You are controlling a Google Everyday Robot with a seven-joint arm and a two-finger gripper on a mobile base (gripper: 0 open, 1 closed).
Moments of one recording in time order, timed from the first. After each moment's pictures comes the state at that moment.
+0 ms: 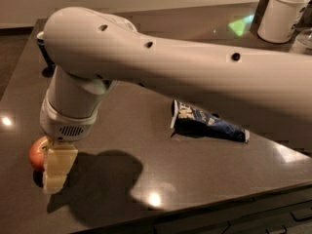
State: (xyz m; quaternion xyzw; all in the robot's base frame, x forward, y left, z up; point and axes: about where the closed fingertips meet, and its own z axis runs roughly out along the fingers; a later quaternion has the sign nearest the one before) arm 0.369 0.205 0.856 -0.79 0.55 0.21 0.19
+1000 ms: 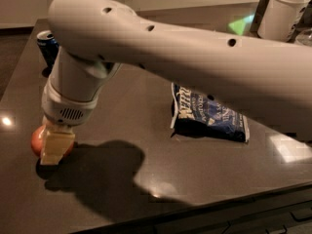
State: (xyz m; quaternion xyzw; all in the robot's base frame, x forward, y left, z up) arm 0.391 0.208 0.870 -0.77 0.56 0.22 0.19
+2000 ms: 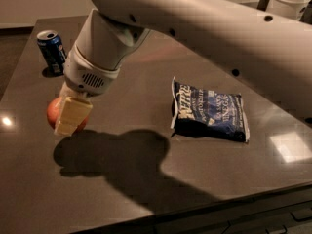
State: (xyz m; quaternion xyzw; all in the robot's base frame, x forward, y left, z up) arm 0.429 0.177 0.912 -0.74 0.59 0.24 0.21
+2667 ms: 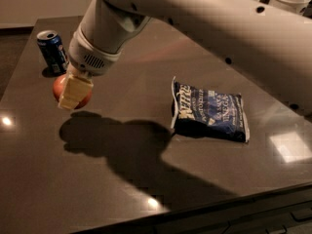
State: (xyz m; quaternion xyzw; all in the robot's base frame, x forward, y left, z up) arm 0.488 0.176 0.924 -0.71 0.63 0.21 0.25
